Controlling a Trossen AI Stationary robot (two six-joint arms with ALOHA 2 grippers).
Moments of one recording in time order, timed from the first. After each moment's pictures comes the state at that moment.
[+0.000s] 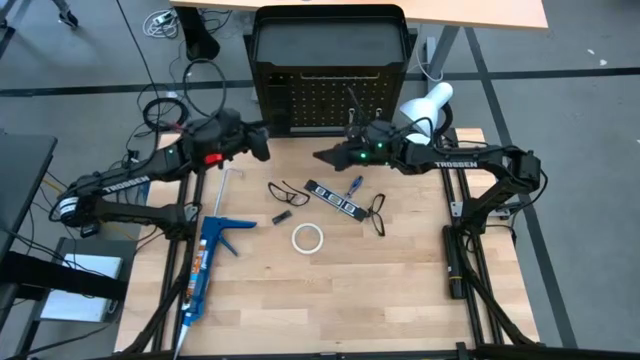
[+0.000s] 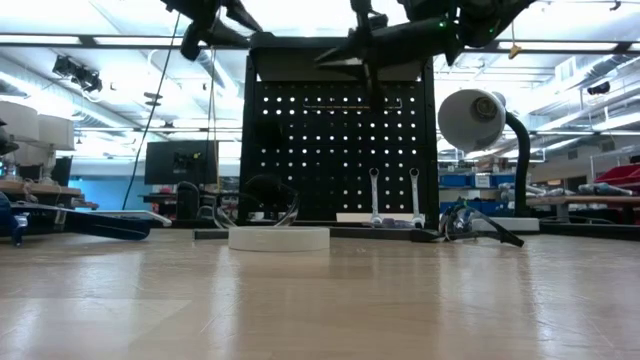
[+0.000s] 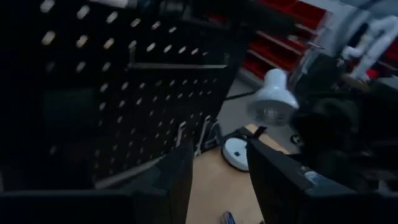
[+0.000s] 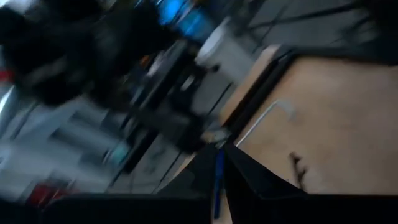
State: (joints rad) left arm 0.36 0.99 0.98 -0.13 -0.34 -0.45; right arm -0.33 1.54 1.04 0.35 -0.19 0.91
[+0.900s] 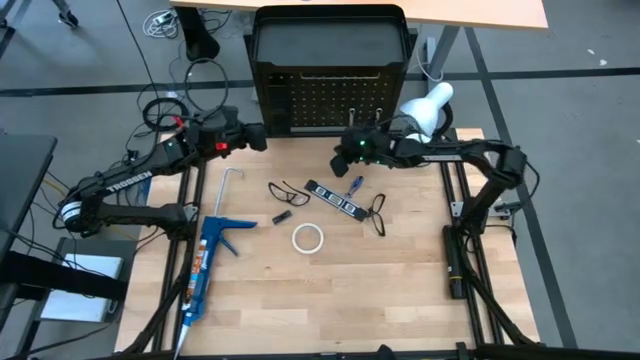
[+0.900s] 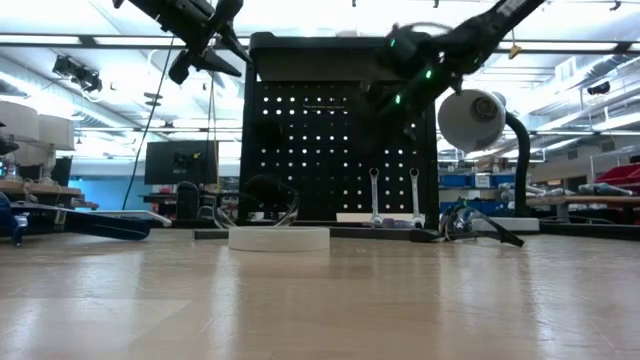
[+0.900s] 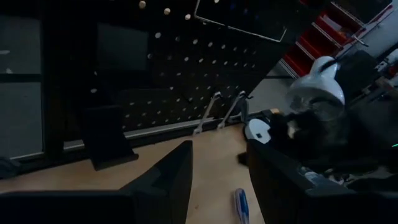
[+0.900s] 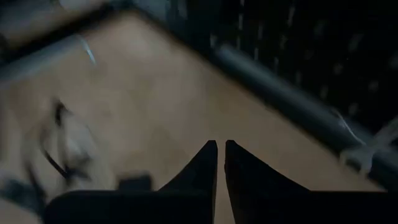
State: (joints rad) left arm 0.51 1.01 0.98 -0.30 -0.23 -0.66; right arm -0.44 1.64 1.04 0.01 0.13 0.27
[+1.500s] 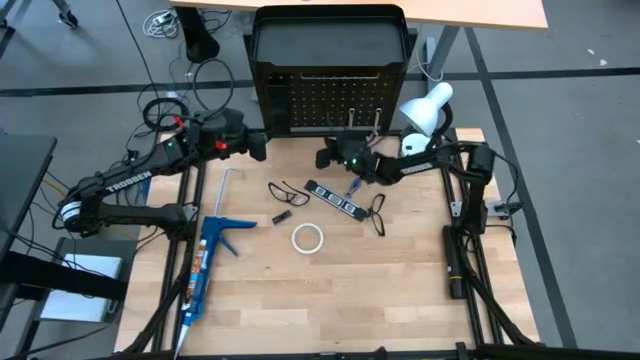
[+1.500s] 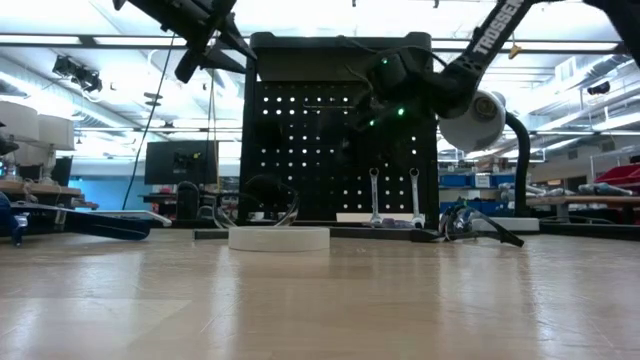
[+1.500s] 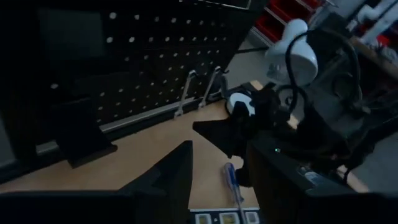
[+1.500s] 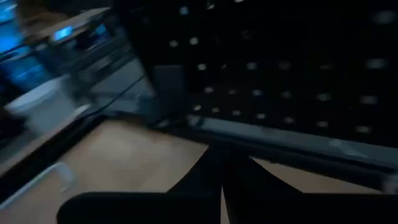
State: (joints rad) left arm 0.51 1.01 0.98 -0.31 -0.09 -0.55; right arm -0.38 1.88 0.98 0.60 0.47 0.52
